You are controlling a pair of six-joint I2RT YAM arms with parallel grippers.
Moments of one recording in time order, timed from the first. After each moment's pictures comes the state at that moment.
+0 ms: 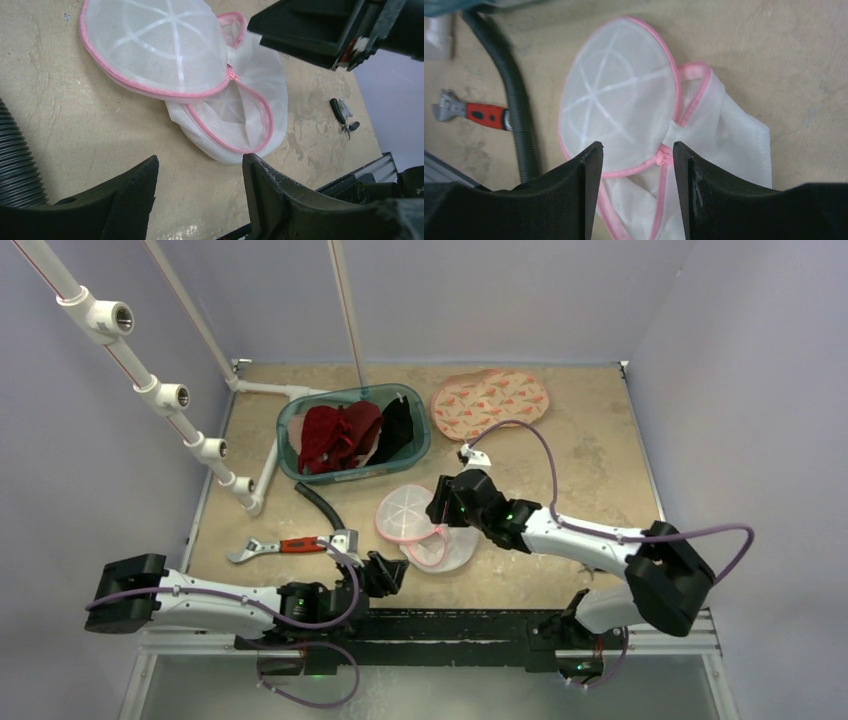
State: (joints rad) left arm -1.52 0.84 0.14 0.19 -0.97 -1.11; right arm 0.87 1.34 0.76 -0.06 0.21 0.78
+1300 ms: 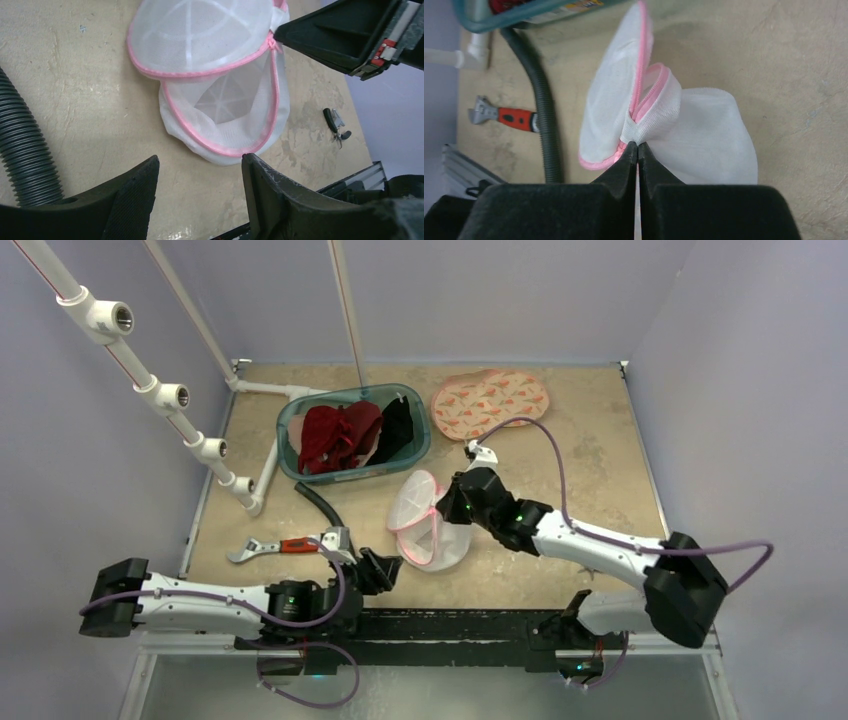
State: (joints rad) left arm -1.52 0.72 0.17 0.02 -0.99 -1.16; right arm 0.88 1.33 0.76 -0.09 0.21 0.82
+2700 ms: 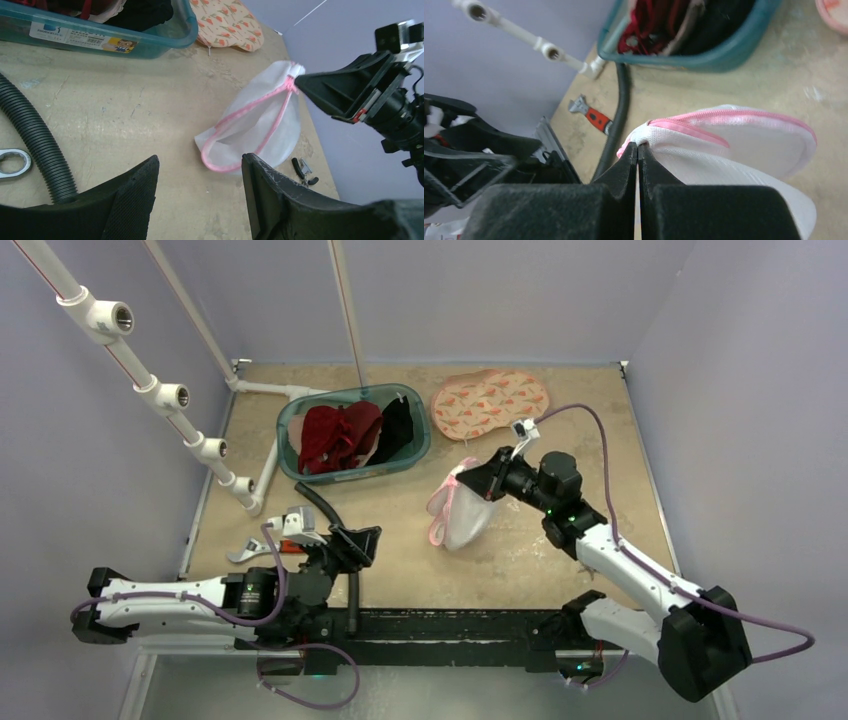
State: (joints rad) left arm -1.52 0.48 0.44 -0.34 -1.16 -1.05; right arm 0.47 1.04 0.54 0.30 -0.45 0.66
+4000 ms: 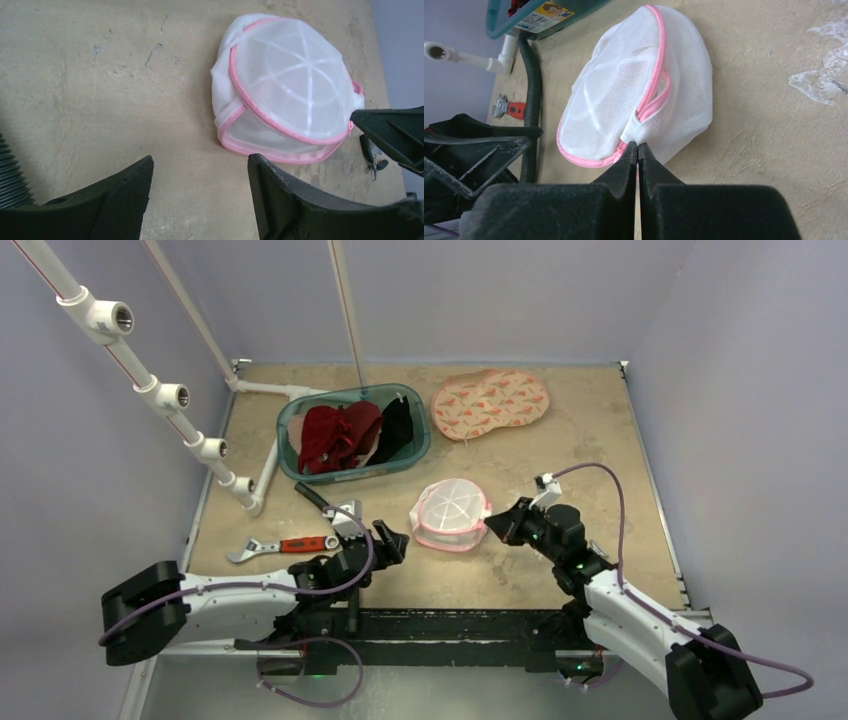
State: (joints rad) left arm -1.17 0.97 0.22 0.23 -0.72 -1.04; right arm 0.46 0.82 0.16 0.28 -0.20 0.71
